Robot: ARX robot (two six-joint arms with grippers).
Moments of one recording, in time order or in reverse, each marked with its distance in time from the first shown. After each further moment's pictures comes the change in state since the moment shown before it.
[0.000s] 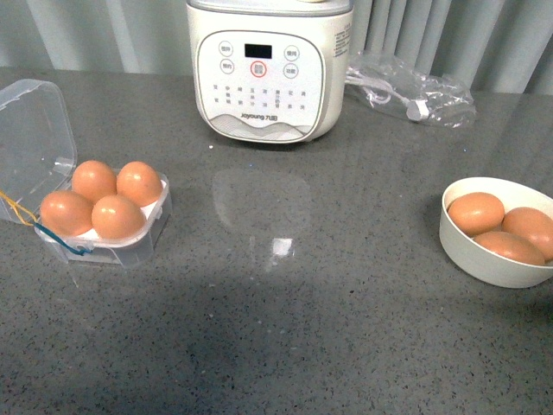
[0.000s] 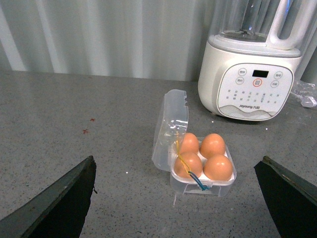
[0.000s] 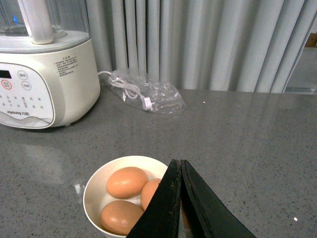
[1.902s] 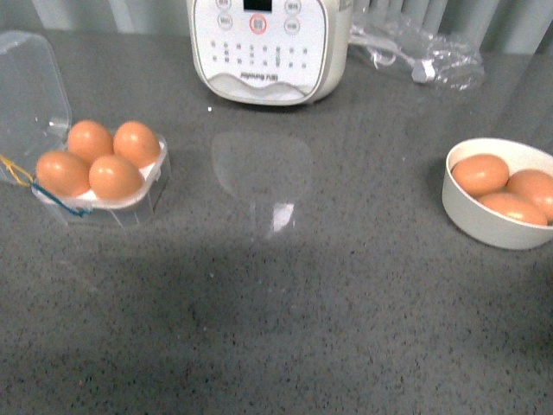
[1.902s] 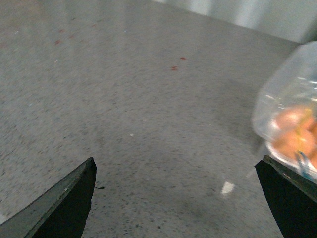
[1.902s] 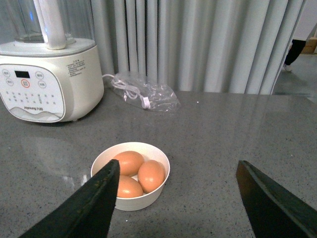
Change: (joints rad) left arm 0.031 0.370 0.049 0.023 -0.415 -0.223; right arm -0.103 -0.869 -0.028 -0.823 -0.102 0.000
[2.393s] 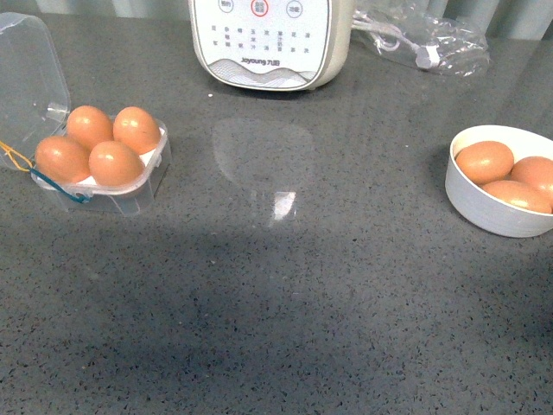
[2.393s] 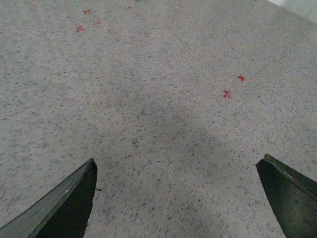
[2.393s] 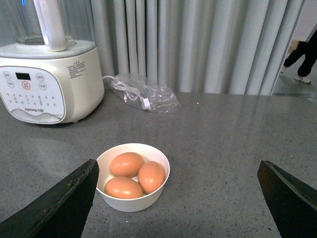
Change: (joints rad) left arm 0.202 0.985 0.367 0.491 0.097 -0.036; right arm 0.000 0.000 0.000 0.000 0.001 0.000
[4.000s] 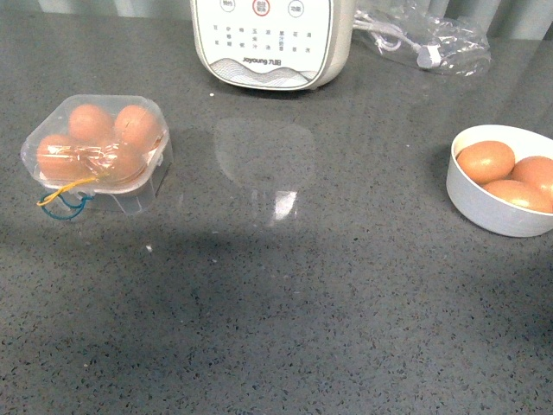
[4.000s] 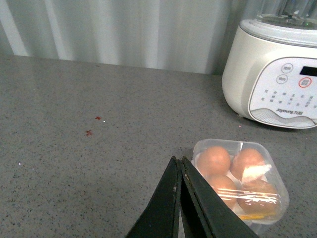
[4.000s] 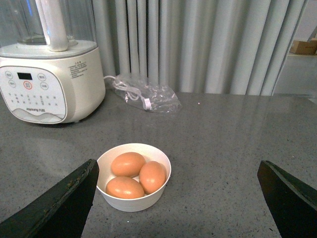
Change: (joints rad) left arm -0.207 -0.278 -0.360 0.468 0.325 0.255; right arm 0.000 0.000 0.000 0.000 0.000 0.000
